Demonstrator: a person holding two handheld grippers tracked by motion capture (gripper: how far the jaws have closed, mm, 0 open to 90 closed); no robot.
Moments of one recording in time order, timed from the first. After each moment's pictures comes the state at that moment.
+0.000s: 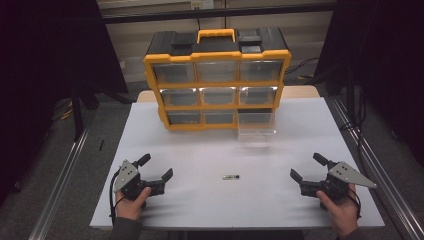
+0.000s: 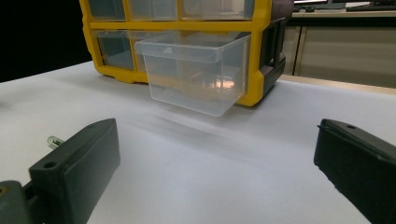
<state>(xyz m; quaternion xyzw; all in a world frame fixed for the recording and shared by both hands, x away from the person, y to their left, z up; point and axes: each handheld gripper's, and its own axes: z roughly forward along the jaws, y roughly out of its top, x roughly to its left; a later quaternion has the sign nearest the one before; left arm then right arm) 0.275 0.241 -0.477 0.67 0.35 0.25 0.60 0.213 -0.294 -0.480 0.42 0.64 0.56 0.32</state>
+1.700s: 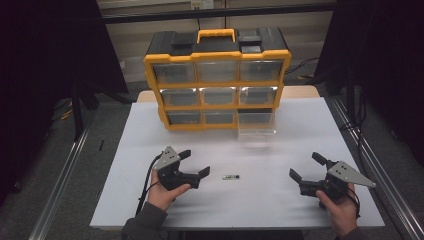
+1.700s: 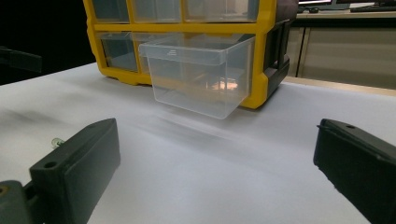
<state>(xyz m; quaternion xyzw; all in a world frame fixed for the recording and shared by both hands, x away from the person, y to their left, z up) 0.297 0.143 -0.459 0.75 0.31 0.12 0.57 0.215 -0.292 -0.479 0.42 0.64 0.56 0.32</state>
